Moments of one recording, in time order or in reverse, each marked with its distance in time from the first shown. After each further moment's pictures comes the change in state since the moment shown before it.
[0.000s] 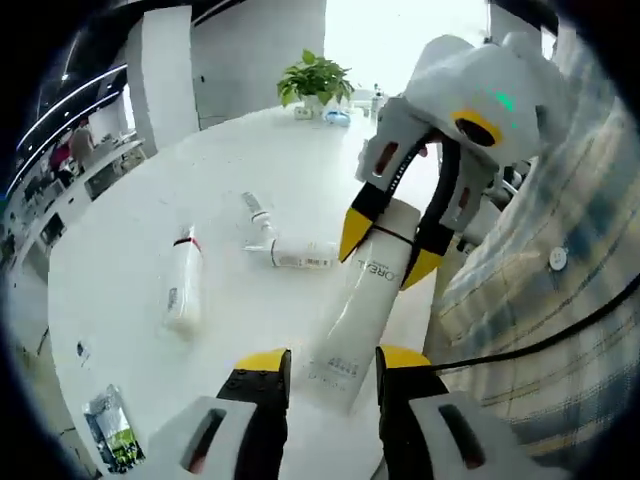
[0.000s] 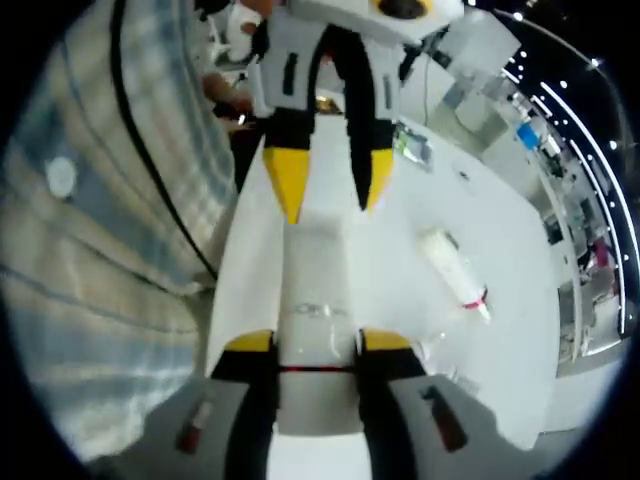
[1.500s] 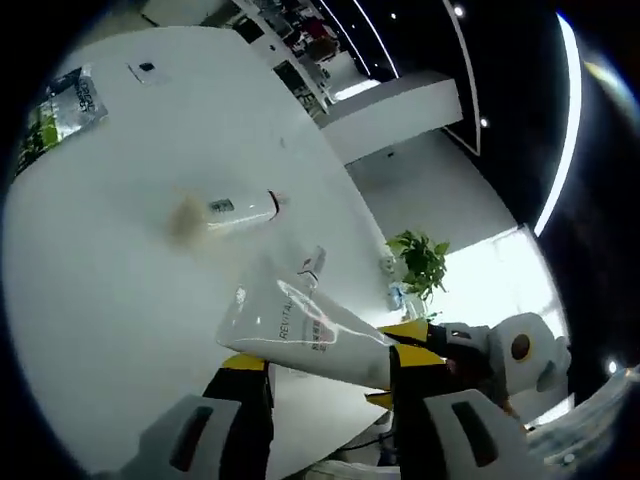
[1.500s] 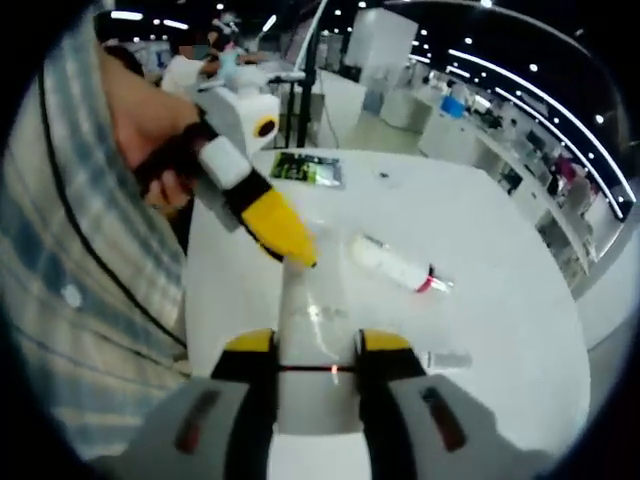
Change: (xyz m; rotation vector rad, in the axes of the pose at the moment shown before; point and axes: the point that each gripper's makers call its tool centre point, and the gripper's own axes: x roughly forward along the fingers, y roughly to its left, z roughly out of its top) left arm 0.024 0.023 0.061 -1.227 -0.499 -0.226; right arm -0.032 -0.063 0.010 0.365 -0.217 -0.126
